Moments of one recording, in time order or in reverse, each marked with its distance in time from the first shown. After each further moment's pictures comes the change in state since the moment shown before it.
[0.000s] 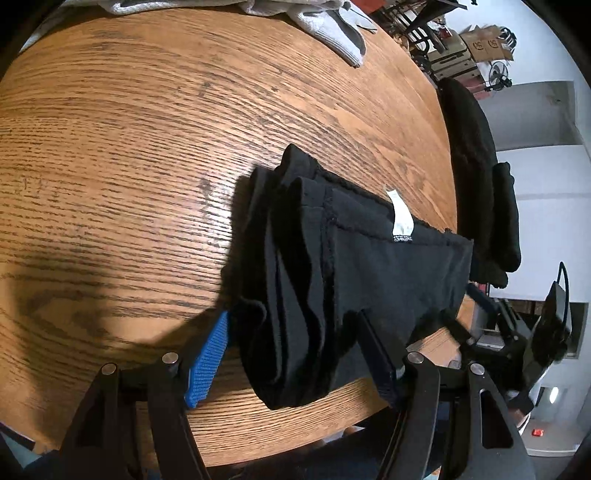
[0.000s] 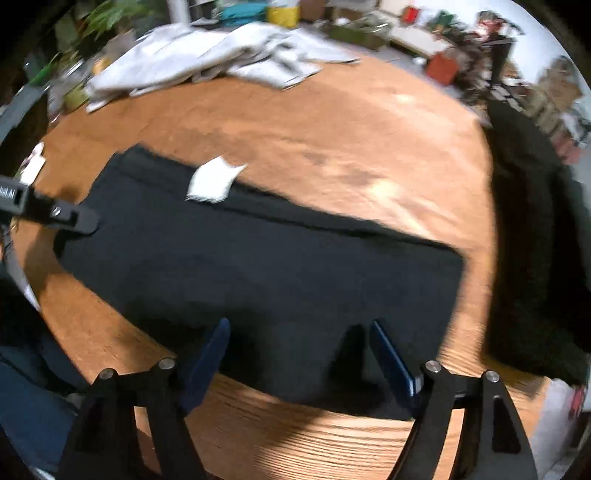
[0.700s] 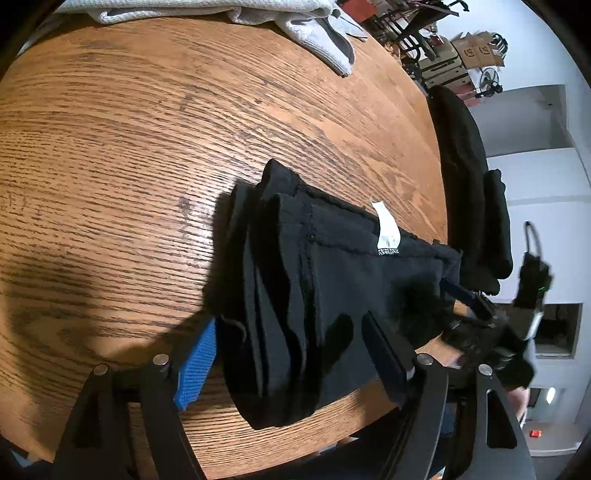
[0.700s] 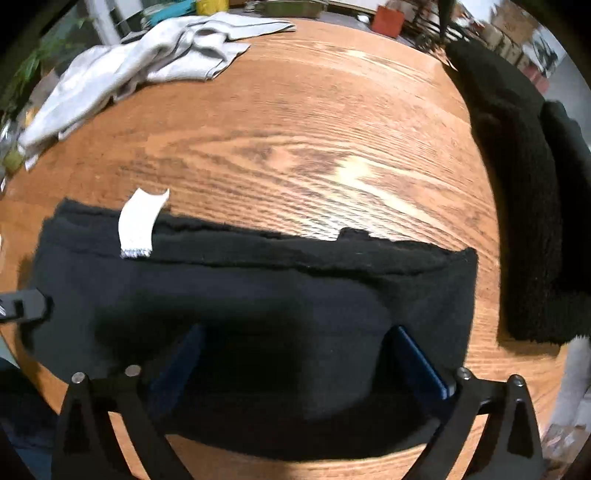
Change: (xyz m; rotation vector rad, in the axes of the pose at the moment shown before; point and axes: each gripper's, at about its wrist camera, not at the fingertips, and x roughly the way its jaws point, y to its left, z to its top) left arm 0.006 -0.007 0.007 0.009 -0.038 -0.037; right arm 0.031 -0.006 0.032 0.242 0.099 0.014
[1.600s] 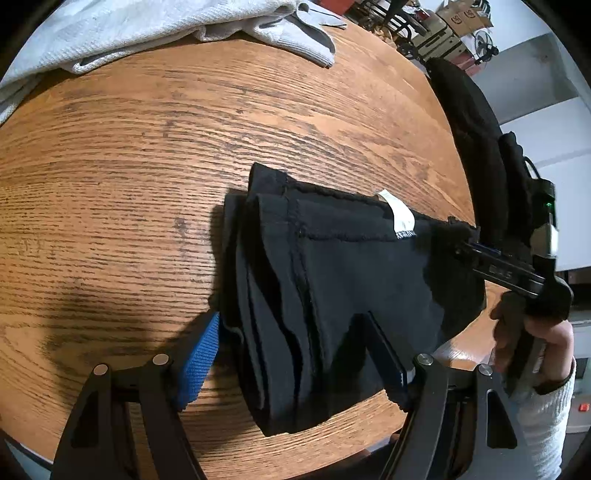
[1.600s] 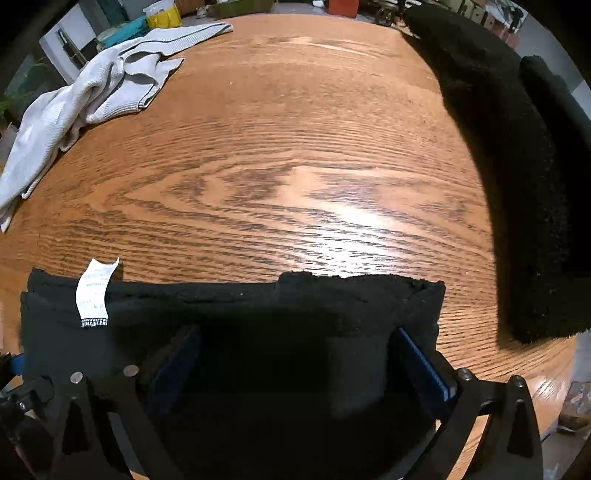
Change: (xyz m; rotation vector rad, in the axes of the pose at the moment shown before) left arm 0.002 -0.017 0.000 0.145 -0.020 0.171; right arm 0.030 -0.046 0.032 0.118 0.059 0.007
